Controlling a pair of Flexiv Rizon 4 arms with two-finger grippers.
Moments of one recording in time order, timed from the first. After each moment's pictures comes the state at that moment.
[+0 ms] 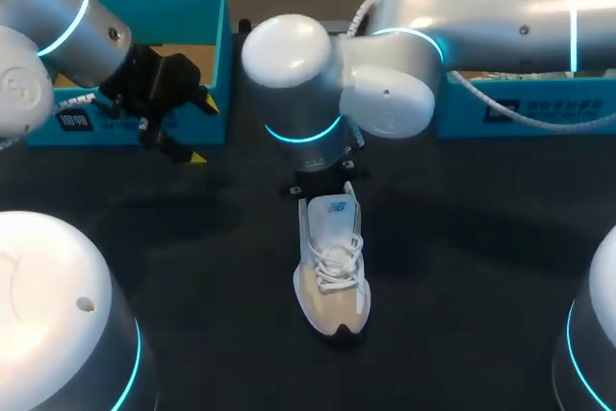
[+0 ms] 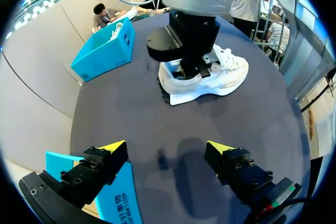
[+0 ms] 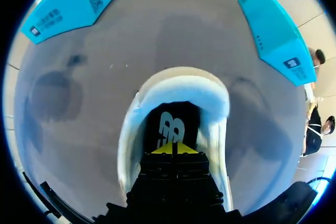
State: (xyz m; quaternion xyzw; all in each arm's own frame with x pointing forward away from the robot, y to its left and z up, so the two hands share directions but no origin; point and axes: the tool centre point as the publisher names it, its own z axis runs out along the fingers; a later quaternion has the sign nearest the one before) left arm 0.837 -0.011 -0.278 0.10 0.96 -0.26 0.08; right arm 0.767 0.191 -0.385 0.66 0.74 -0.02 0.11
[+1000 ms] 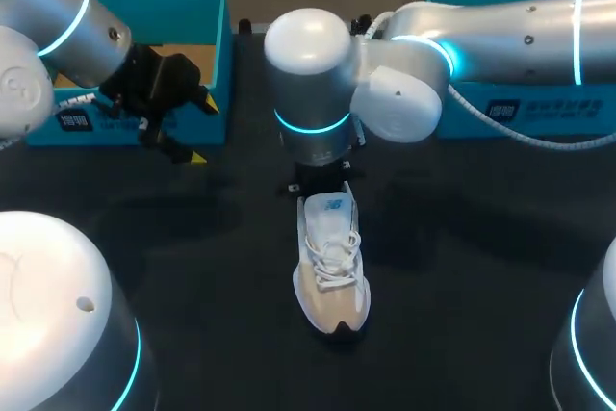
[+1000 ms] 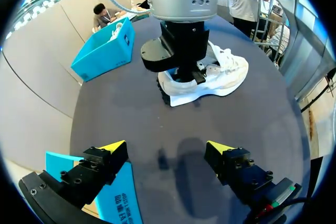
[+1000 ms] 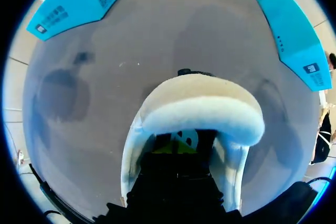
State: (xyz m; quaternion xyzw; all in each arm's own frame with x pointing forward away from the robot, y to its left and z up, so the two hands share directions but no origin) left arm 0.837 -0.011 -0.278 0.10 0.96 -0.26 0.08; right arm 0.776 0.206 -0.405 0.65 0.76 0.01 0.04
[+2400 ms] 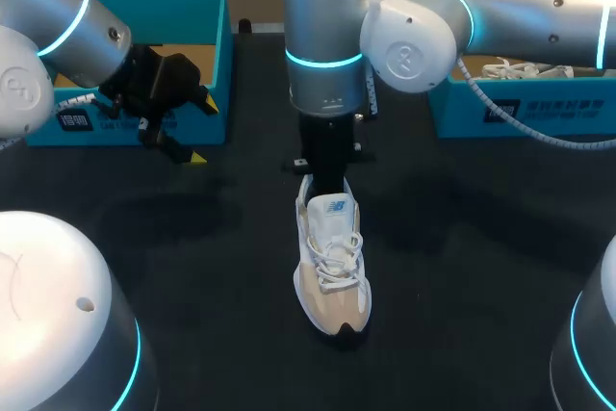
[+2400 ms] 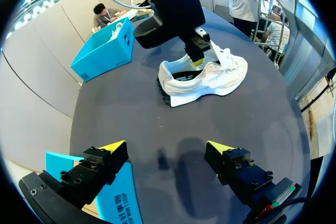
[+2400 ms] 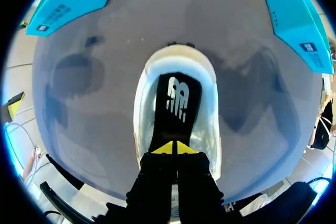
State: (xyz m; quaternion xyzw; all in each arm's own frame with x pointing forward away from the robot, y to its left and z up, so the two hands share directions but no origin) left arm 0.837 -0.011 -0.278 0.10 0.96 -0.26 0.08; right arm 0.734 0.199 -0.344 0.67 0.74 -0.08 -0.07
